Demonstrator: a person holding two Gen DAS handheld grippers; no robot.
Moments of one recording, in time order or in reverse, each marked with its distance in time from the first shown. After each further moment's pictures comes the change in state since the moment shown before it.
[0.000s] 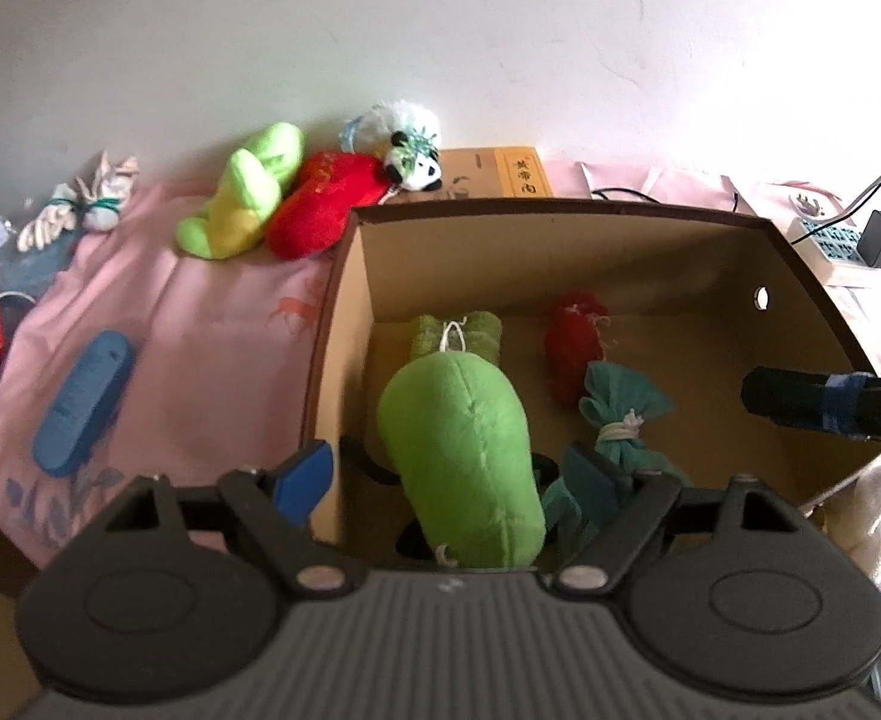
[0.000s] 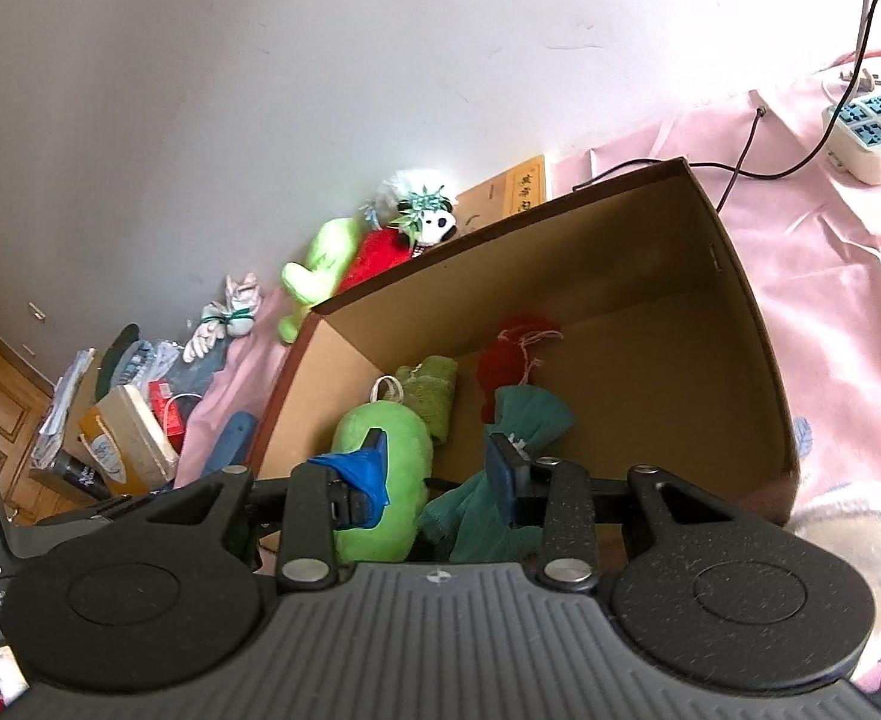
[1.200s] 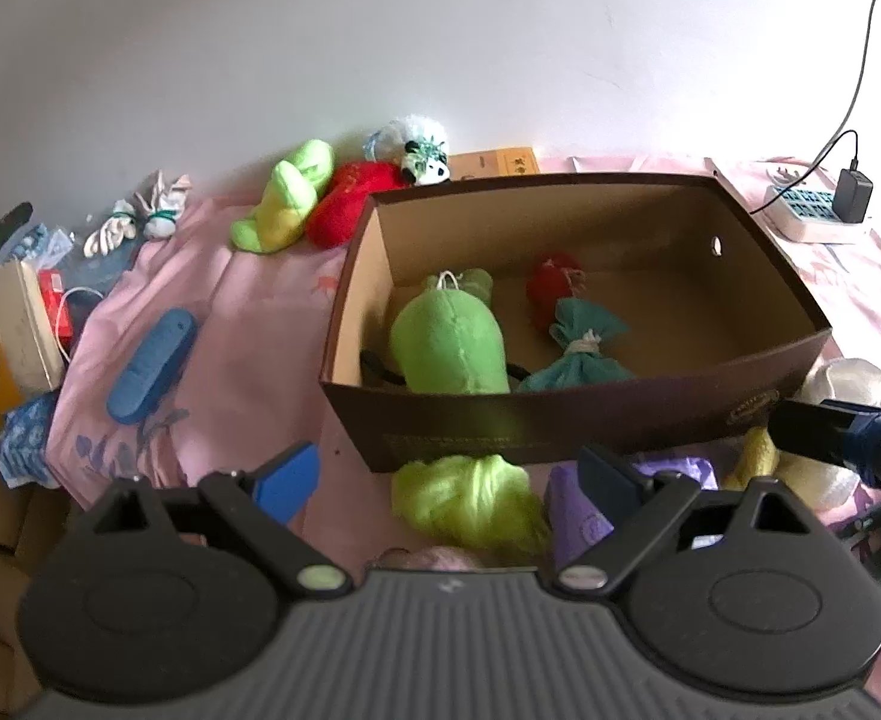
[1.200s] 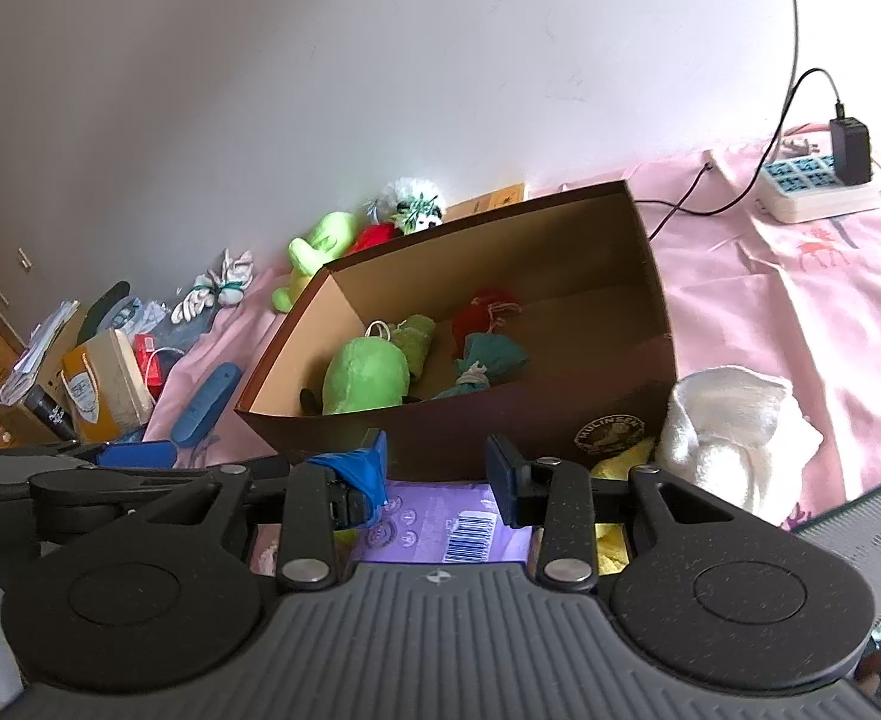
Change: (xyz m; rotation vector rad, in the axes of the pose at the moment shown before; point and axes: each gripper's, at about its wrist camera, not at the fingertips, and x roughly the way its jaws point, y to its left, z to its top) left arm -0.077 -0.035 -0.060 0.044 -0.032 0.091; right arm -0.077 0.023 -0.073 -0.133 -0.104 -0.114
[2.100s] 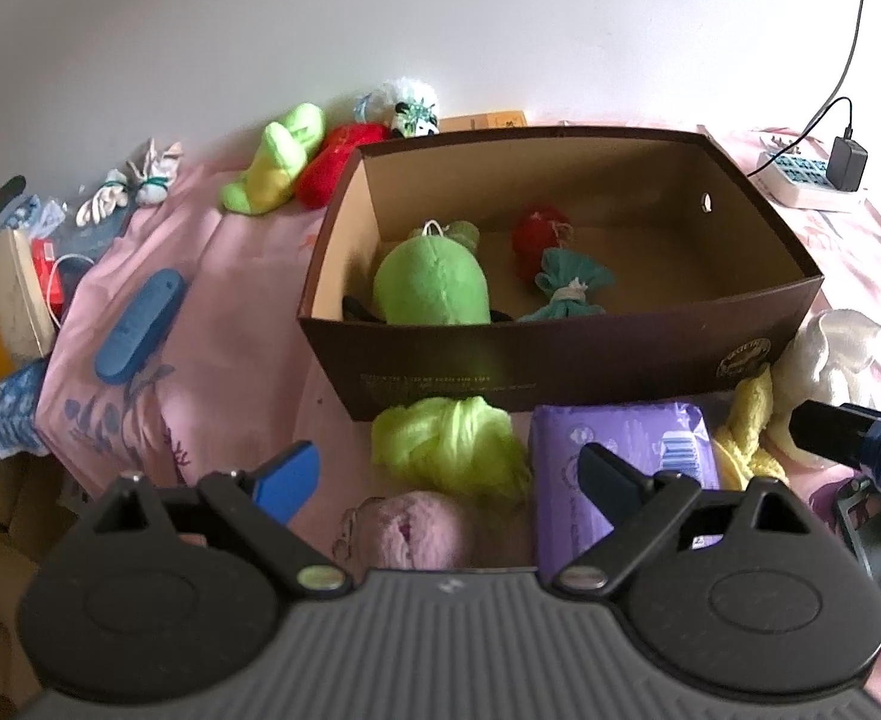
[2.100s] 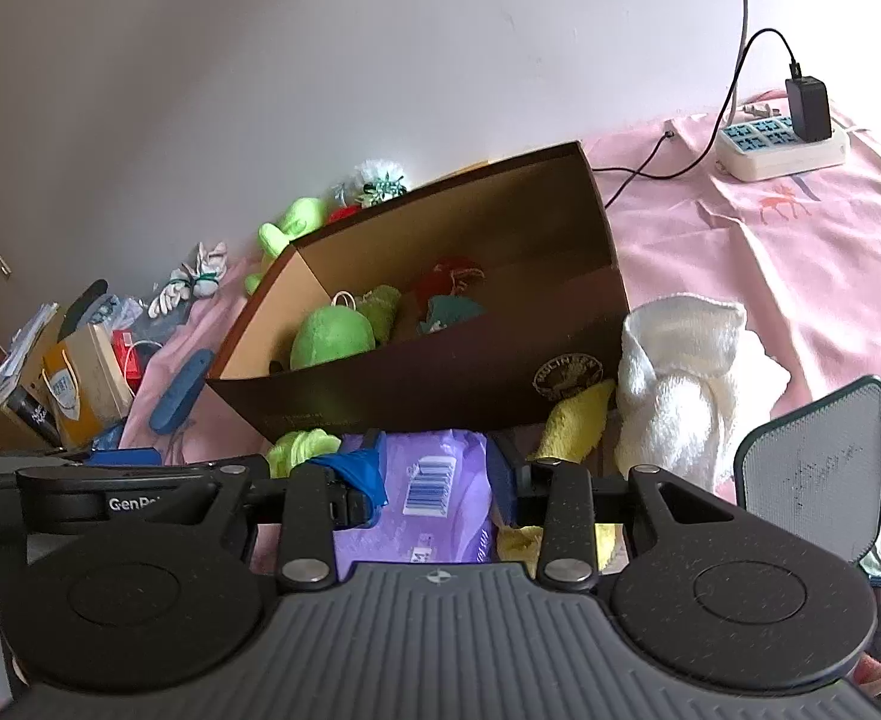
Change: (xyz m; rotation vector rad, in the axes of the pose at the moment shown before) left arm 0.004 -0.008 -0.021 -0.004 0.054 -0.007; right arm -0.005 -0.012 -0.026 0.038 0.032 -0.038
